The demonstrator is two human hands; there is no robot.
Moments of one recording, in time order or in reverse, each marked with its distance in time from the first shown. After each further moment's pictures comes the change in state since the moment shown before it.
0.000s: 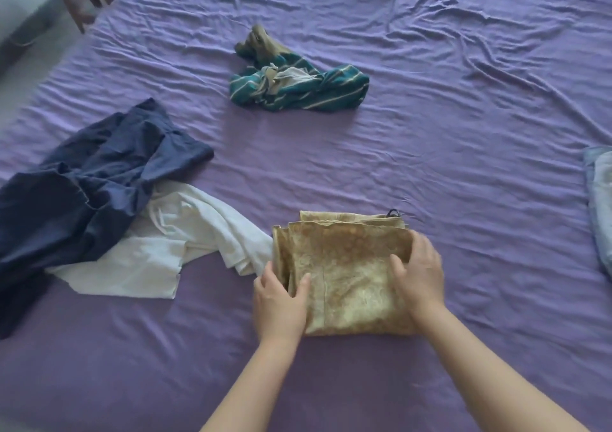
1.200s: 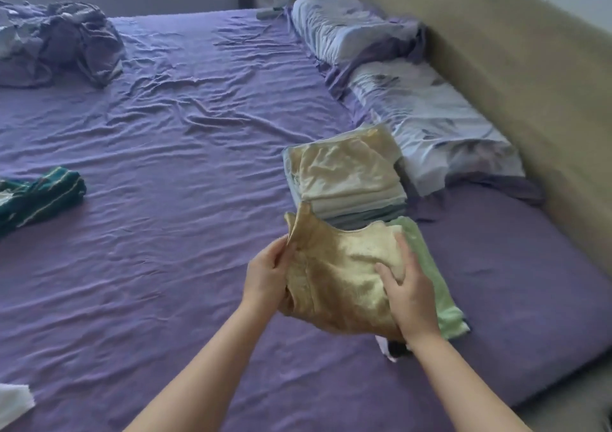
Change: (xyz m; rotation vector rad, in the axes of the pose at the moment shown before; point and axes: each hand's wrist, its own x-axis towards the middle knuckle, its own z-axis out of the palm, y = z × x) left_hand -0.231 0.260 0.240 -0.243 -0.635 0.642; right_hand -0.093 0.302 -0.305 0.393 0.595 0.124
